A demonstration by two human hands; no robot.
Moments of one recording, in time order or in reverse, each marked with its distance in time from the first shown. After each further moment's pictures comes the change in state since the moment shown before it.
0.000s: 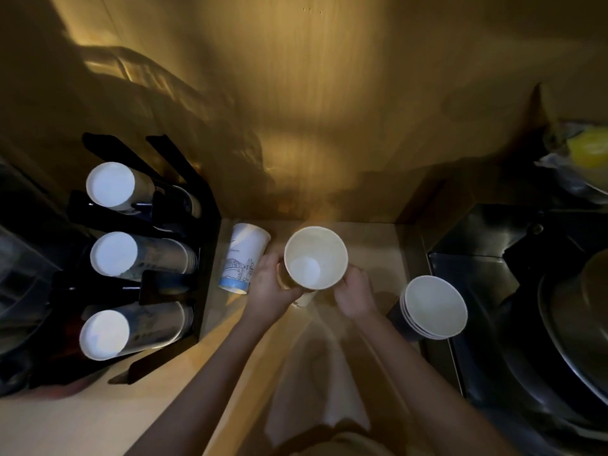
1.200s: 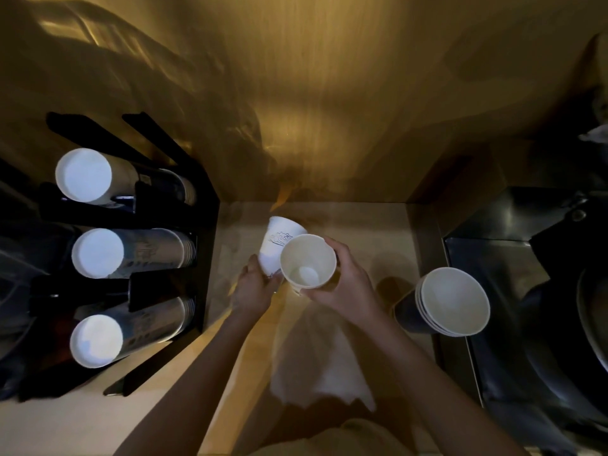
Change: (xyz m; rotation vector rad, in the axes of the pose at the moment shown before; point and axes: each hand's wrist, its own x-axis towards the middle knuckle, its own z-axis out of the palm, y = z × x) left_hand 0.024 -0.082 0.019 0.150 -0.082 -0.303; right_hand -0.005 0.001 0.014 0.088 -0.116 -0.094
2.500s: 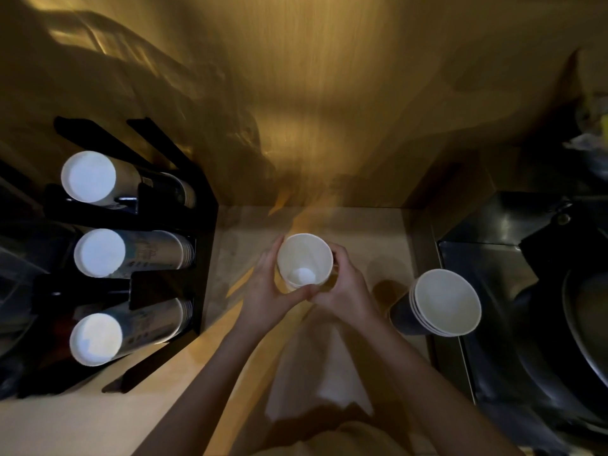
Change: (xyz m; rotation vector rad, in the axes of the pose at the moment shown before) left_hand -0.055 0.054 -0.028 -0.200 -0.001 0.379; right_hand 0.000 0.004 0.002 0.036 -0.024 0.099
